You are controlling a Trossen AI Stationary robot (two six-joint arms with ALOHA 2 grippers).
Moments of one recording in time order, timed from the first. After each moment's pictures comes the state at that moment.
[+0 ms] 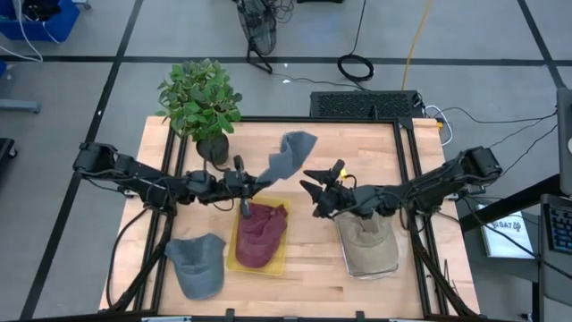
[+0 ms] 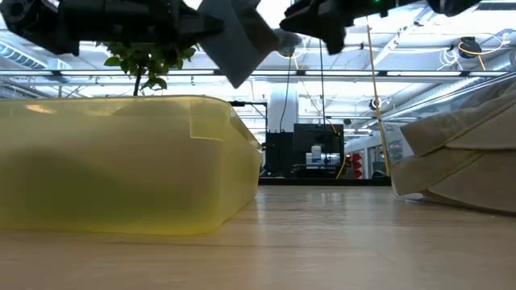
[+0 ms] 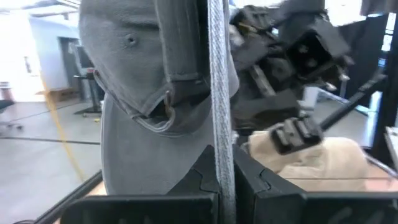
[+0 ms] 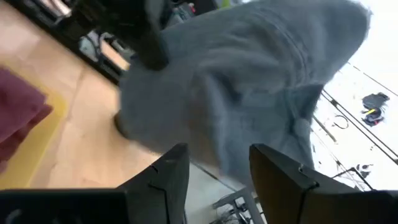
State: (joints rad) left arm -0.13 1.30 0.45 0.99 -0.30 0.08; right arm 0.27 1.43 0.75 0.71 0.76 -0.94
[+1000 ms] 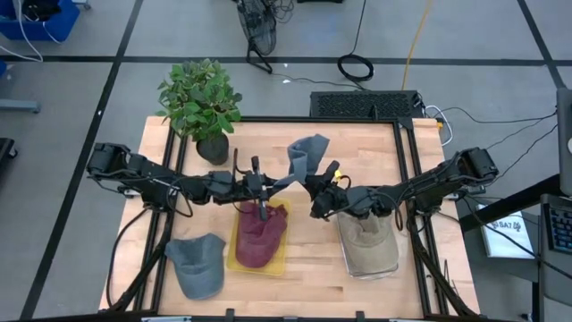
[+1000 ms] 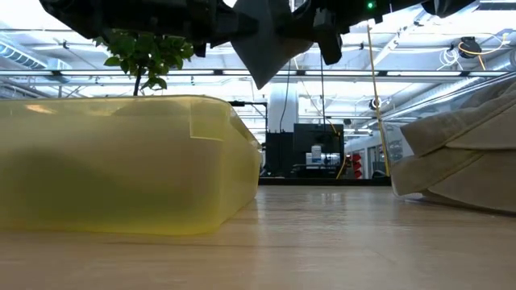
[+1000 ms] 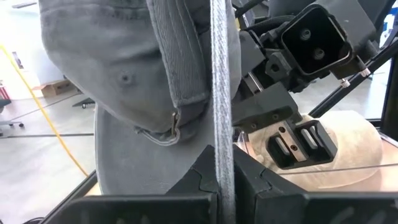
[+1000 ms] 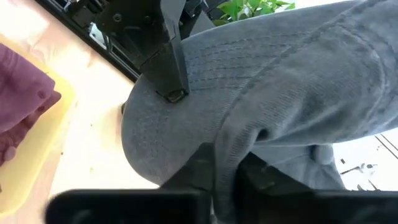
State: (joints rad) left arm -0.14 1.46 0.68 0.79 -0.26 0.13; right arm 0.24 1.48 0.78 0.66 0.76 -0.93
